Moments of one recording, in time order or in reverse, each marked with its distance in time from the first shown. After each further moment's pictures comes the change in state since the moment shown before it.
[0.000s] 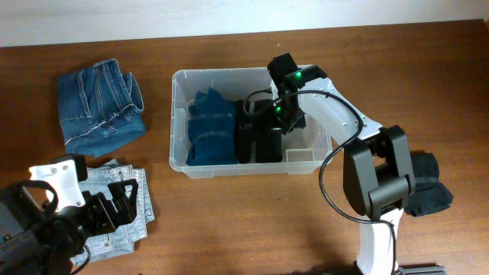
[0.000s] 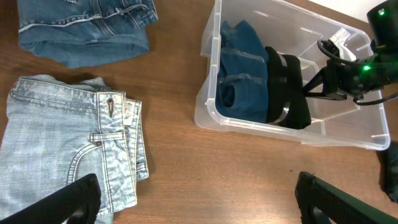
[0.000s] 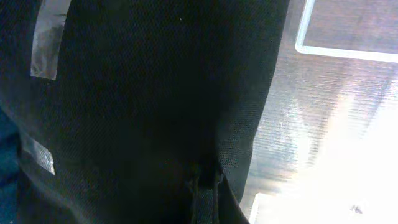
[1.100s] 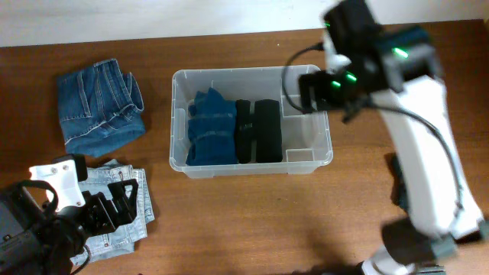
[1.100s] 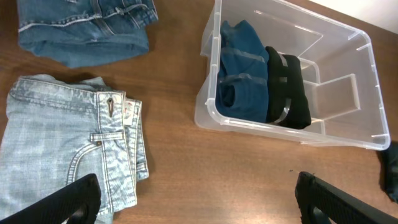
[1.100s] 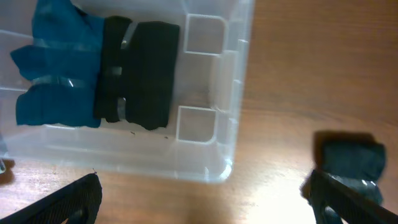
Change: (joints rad) left arm 0.000 0.000 -0.001 0.000 0.000 0.000; right arm -0.052 -0.362 0.551 -0.675 0.249 -0.081
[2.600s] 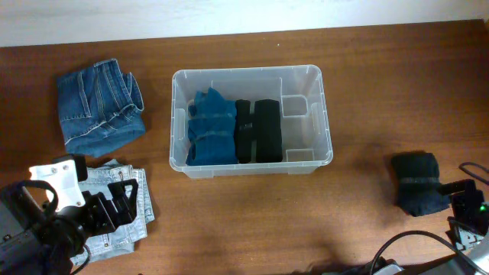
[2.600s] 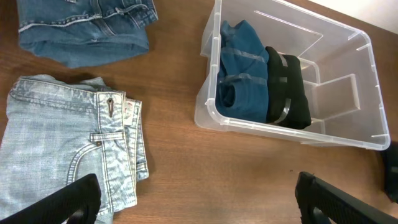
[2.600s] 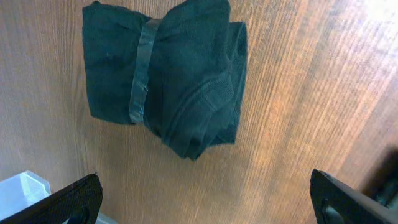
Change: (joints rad) left arm 0.000 0.000 0.000 0.000 0.000 0.000; right arm -1.433 -0.502 -1.361 0.689 -0.407 0.060
